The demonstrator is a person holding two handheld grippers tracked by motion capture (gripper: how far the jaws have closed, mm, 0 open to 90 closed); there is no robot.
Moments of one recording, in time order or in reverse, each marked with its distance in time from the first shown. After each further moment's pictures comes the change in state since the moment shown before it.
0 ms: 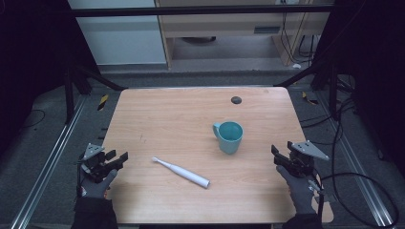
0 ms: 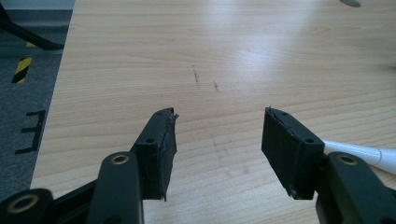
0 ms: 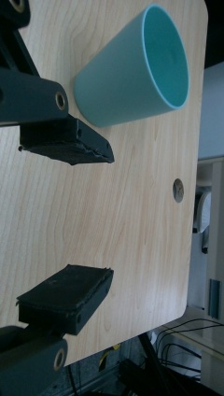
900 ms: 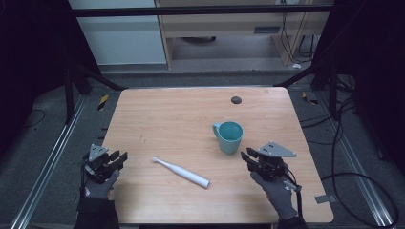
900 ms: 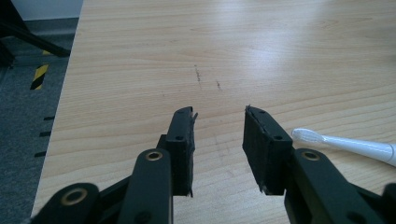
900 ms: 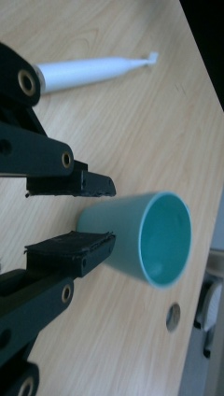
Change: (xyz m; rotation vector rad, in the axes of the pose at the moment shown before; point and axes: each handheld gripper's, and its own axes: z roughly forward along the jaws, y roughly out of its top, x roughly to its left) left arm -0.010 -0.001 0.000 -0.002 0.043 0.044; right arm 0.085 0.018 0.001 0.073 0.319 -0.154
